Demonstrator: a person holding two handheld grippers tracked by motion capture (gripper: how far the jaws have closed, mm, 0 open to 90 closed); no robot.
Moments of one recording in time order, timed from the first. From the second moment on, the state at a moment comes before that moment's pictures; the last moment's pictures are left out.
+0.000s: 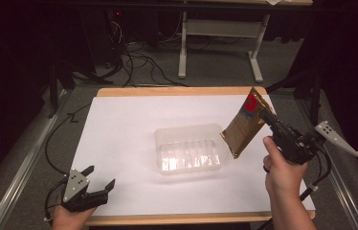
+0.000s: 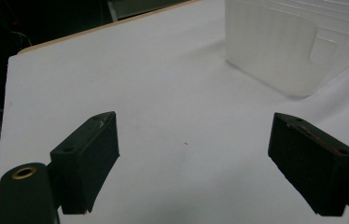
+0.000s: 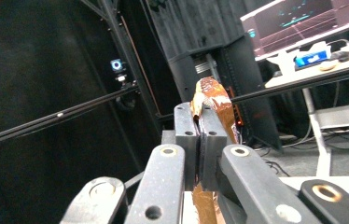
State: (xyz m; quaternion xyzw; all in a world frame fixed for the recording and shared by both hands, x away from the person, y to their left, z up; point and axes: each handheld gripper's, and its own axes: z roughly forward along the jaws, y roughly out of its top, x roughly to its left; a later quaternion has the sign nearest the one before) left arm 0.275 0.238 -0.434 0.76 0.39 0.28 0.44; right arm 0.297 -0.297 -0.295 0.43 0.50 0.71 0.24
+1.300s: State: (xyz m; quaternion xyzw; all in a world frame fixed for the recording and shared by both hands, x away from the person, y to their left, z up) left arm 0.274 0.239 -0.432 0.76 0.38 0.27 0.45; right arm 0.346 -0.162 -0.319 0.42 0.55 0.70 0.19
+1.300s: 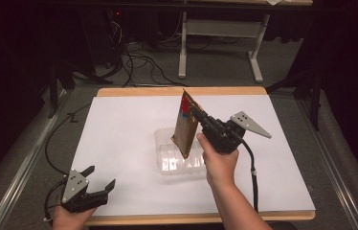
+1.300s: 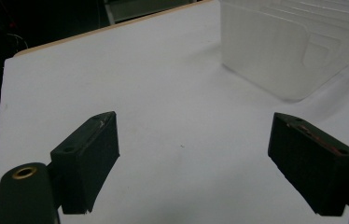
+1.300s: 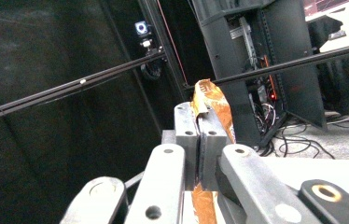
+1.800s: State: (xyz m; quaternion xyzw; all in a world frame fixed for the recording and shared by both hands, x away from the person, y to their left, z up) left arm 0.274 0.240 -0.433 0.76 0.39 0.27 0.45; right arm 0.360 -0.126 -0.332 0.43 0.56 0.69 0.18
